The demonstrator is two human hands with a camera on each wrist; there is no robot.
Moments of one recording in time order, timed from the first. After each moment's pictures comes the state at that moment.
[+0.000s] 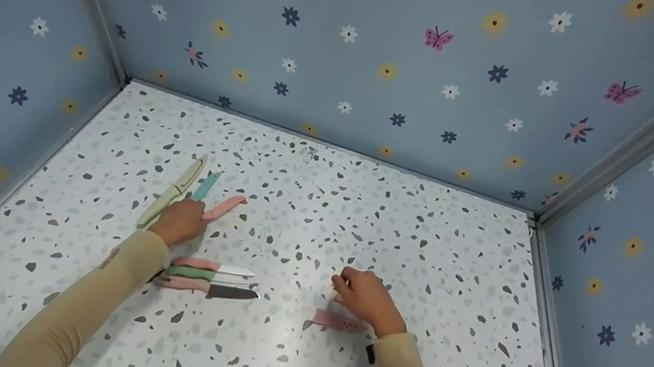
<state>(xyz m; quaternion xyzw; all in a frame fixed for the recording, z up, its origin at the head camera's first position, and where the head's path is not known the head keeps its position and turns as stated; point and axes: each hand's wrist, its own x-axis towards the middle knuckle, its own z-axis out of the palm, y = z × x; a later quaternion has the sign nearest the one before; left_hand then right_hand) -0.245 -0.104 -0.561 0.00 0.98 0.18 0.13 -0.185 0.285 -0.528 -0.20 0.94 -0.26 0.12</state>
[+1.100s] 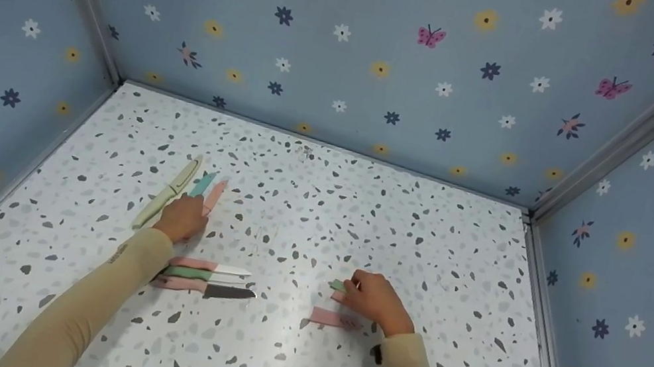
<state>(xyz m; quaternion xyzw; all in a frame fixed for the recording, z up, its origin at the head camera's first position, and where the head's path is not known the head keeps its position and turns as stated) -0.264 -0.102 -0.577 -0.02 0.97 0.21 0.11 -0.184 0.304 -0.534 -0.09 0.94 -0.28 0.17</state>
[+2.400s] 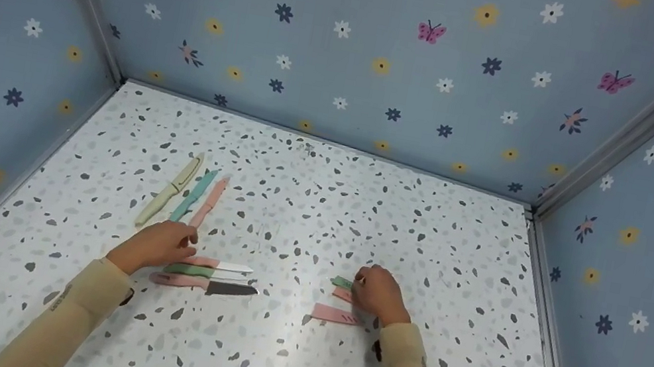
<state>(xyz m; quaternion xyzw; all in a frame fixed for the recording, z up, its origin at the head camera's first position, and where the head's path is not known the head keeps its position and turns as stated) -0.180 -0.120 -0.541 0.13 0.95 0.23 0.15 -0.200 0.313 -0.566 -0.13 0.97 -0.18 0.11</state>
